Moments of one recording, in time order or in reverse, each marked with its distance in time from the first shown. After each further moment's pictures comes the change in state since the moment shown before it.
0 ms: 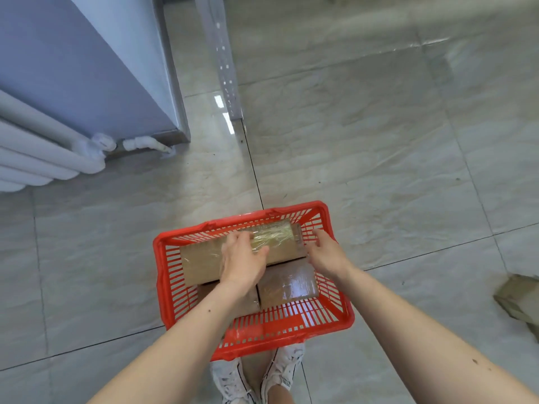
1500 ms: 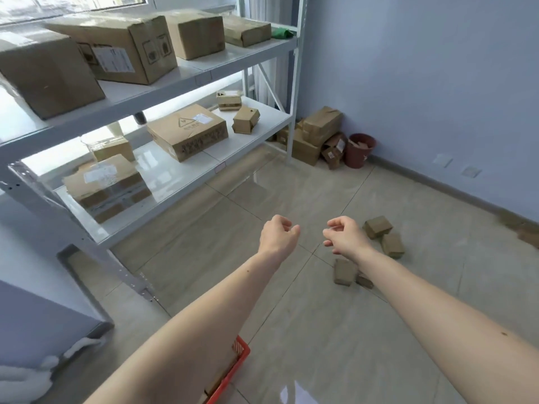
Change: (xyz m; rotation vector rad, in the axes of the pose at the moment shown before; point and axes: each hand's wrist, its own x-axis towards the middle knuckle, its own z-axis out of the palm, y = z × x) left_hand -0.530 0.368 -0.012 -0.072 -0.198 0.778; right_hand -0.553 0.118 -0.360 0.716 0.840 -0.127
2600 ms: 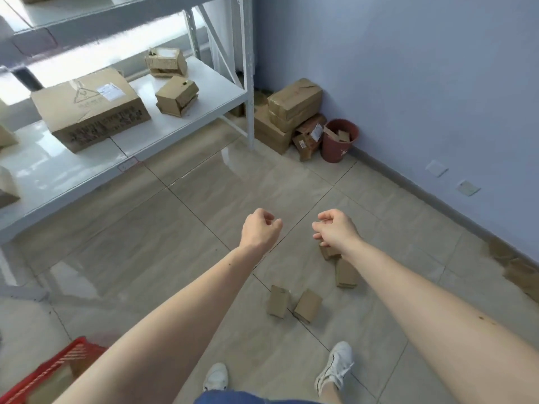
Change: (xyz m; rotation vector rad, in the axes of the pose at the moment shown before) left_hand 0.316 0.186 0.328 0.040 0.036 -0.170; right_hand 0.431 0.053 -0.257 -0.097 -0.122 0.140
